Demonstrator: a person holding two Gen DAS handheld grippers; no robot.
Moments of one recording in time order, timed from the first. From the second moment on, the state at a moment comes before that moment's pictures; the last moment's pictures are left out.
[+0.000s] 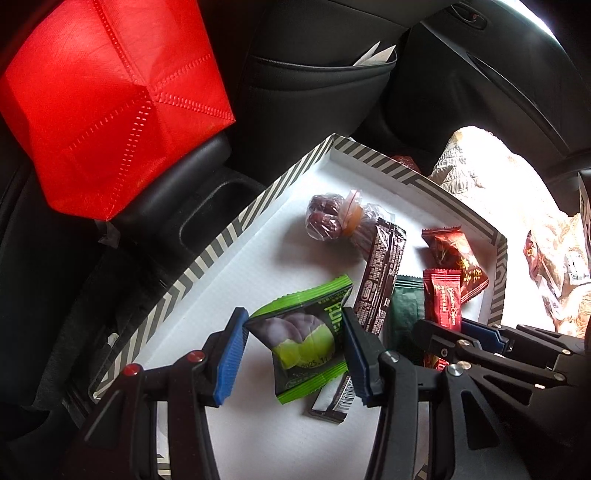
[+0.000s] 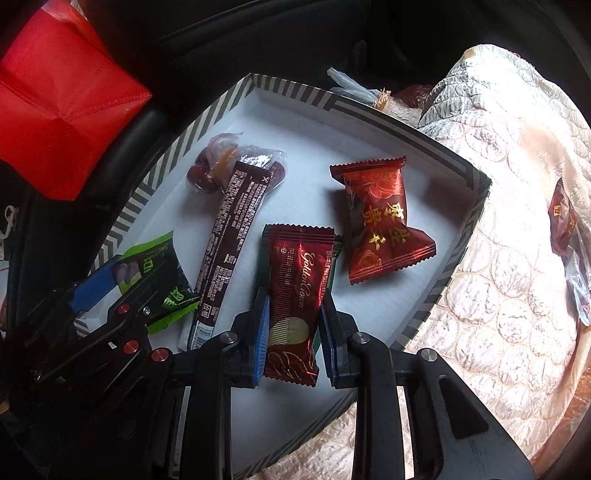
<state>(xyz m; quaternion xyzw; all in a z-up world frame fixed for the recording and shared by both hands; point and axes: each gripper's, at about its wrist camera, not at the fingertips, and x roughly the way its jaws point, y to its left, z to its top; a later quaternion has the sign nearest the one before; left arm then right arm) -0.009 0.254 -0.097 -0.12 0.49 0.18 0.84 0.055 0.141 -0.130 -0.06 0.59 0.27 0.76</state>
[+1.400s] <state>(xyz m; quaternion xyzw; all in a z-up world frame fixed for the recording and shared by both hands) -0.023 0.200 -0.044 -0.06 0.43 0.17 0.88 0.038 0.048 -0.062 0.05 0.53 0.26 0.81</state>
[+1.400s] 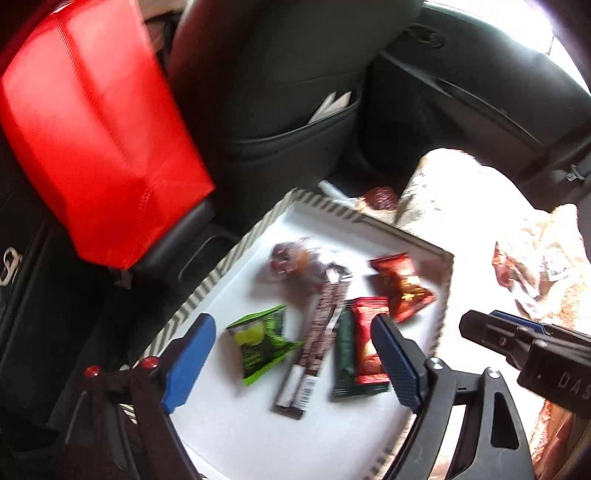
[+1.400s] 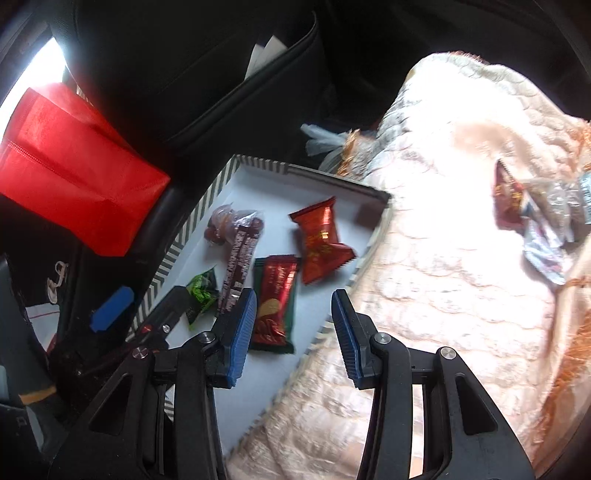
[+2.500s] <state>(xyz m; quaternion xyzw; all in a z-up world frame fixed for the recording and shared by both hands) 0.062 0.014 -0.058 0.05 0.47 0.03 0.88 0.069 -0.157 -0.066 0.08 0.51 0.09 0.85</state>
